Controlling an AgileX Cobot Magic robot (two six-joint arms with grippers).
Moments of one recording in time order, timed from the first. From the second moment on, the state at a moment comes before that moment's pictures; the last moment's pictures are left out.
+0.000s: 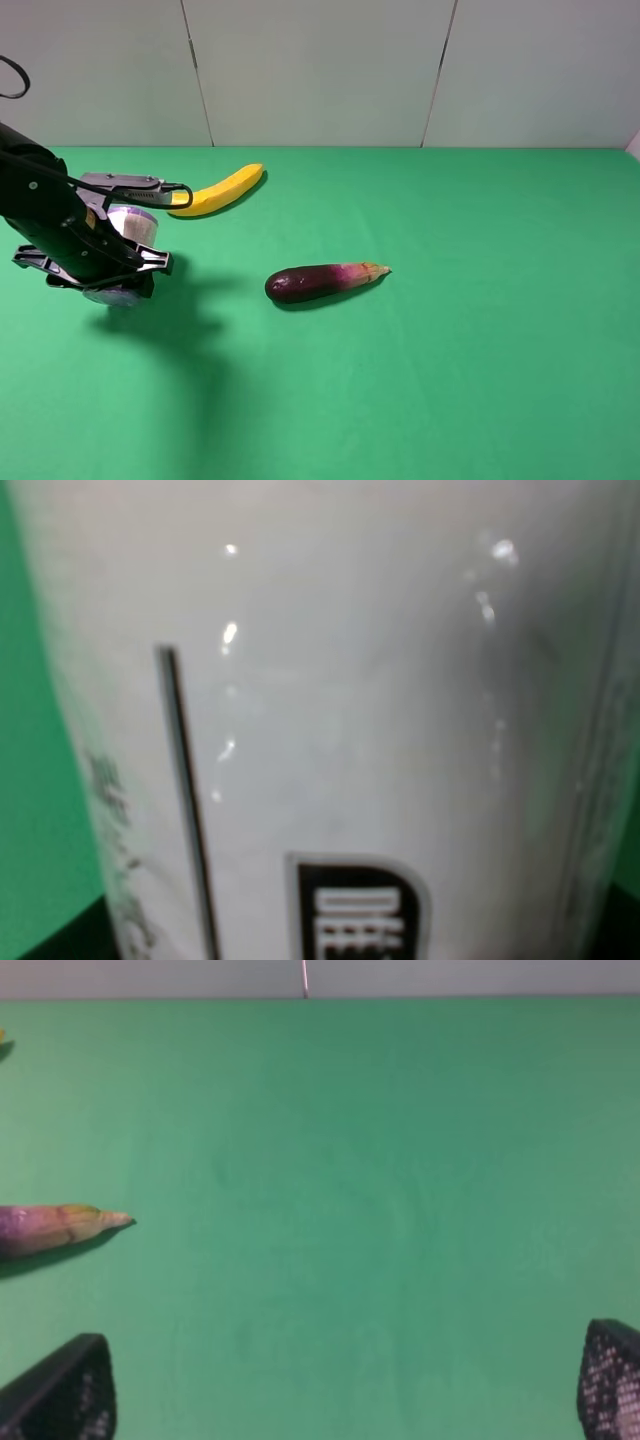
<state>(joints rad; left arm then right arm) -0.34 1.71 -0.69 0.27 0.29 -0.50 0.14 -0.01 -0.50 -0.01 1.02 0.08</state>
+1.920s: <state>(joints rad) -0.34 1.22 -0.71 0.27 0.62 -0.50 0.14 -0.01 -0.50 -0.01 1.02 0.08</state>
